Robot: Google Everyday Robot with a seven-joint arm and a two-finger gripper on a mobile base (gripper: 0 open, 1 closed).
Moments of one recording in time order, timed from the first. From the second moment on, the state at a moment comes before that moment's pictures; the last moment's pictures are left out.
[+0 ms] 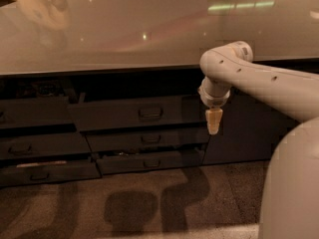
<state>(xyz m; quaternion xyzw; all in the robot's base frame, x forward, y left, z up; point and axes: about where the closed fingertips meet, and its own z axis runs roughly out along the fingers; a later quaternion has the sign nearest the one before) 0.674 -0.199 0.672 -0.73 0.67 -0.11 0.09</state>
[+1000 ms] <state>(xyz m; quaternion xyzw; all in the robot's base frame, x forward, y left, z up) 0.683 -0.170 0.668 -0.75 0.64 -0.10 0.08</state>
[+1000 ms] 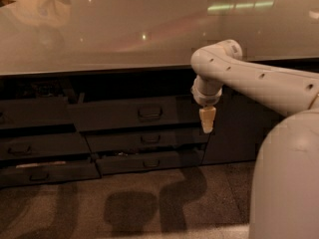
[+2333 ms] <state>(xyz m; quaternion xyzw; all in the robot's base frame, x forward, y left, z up) 0.697 -0.200 0.654 -0.74 0.65 -0.01 0.16</state>
